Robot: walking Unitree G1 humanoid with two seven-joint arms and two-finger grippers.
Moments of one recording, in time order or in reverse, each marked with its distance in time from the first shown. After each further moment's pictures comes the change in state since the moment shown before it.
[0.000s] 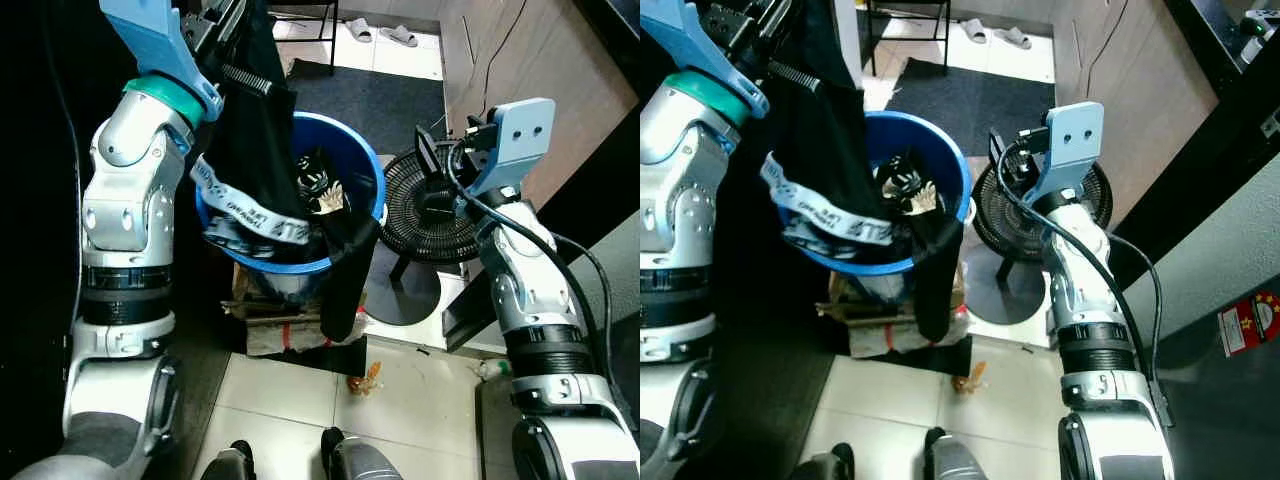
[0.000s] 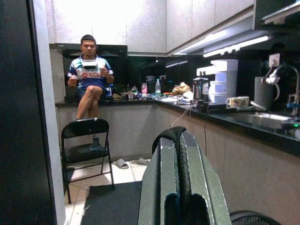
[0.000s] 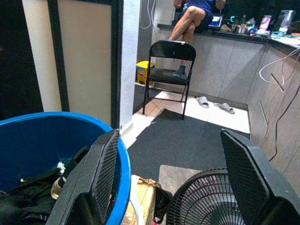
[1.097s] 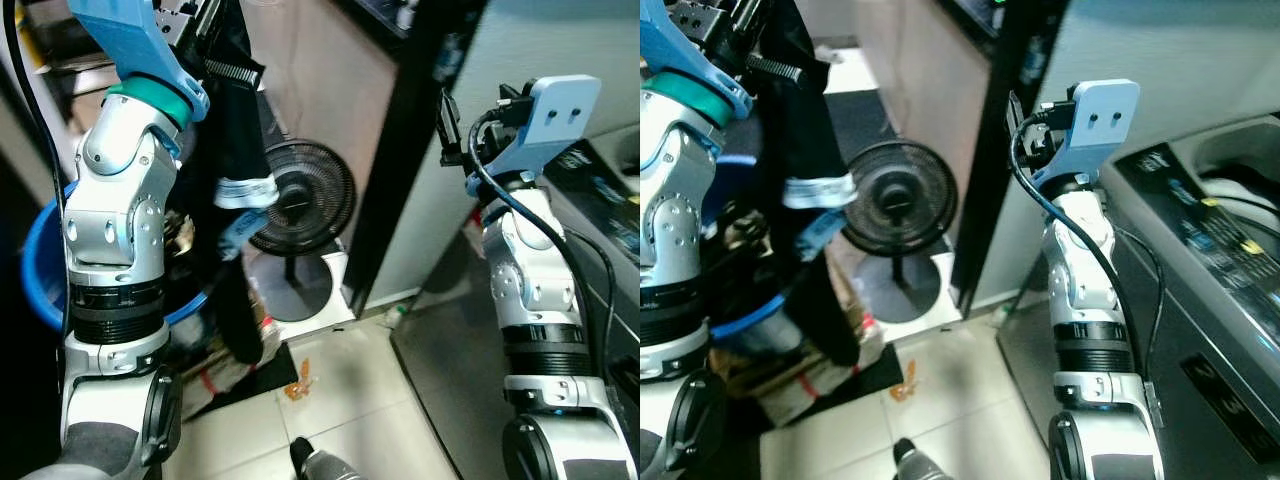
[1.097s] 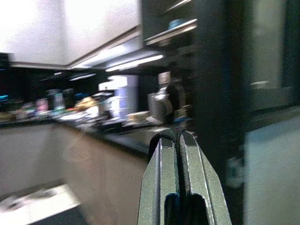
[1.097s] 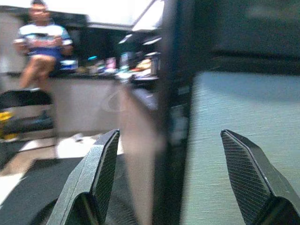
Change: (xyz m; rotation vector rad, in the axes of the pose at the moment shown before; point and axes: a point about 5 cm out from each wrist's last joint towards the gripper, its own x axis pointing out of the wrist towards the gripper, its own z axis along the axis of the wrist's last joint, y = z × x) left arm -0.007 0.008 0.011 0.047 0.014 0.098; right arm 0.004 0.001 0.035 0.053 -0.161 -0.112
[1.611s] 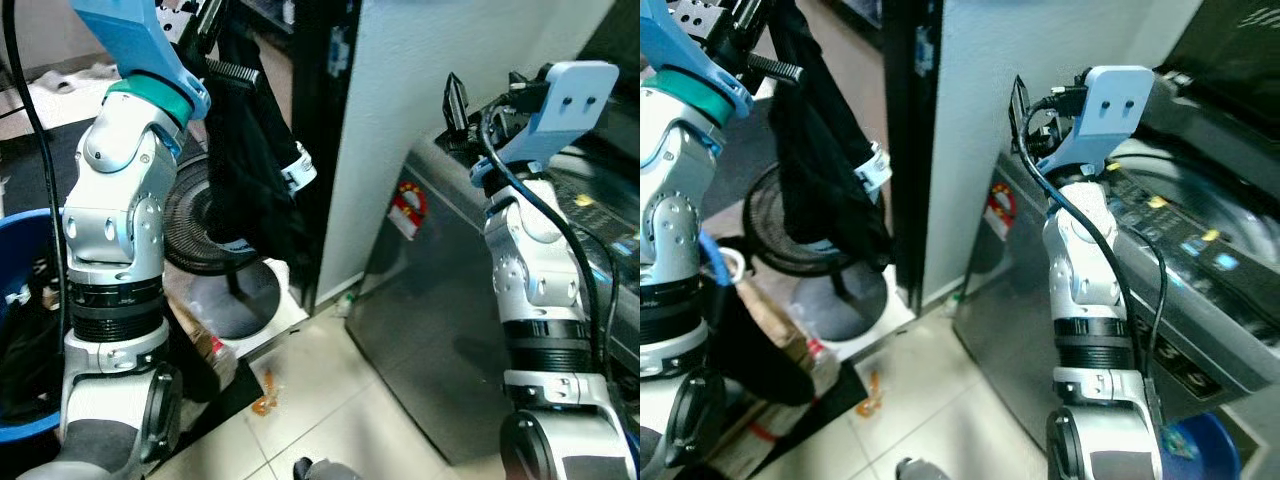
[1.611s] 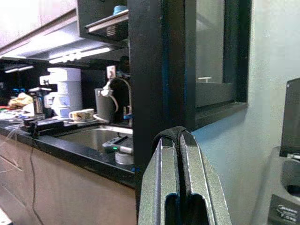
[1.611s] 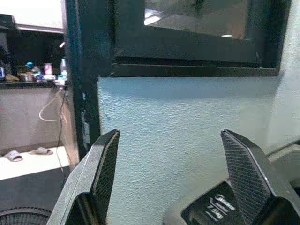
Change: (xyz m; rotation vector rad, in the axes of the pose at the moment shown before) left arm 0.001 0.003 -0.001 0.006 0.018 0.004; right arm 0.003 0.001 0.007 0.034 -0.021 -0.014
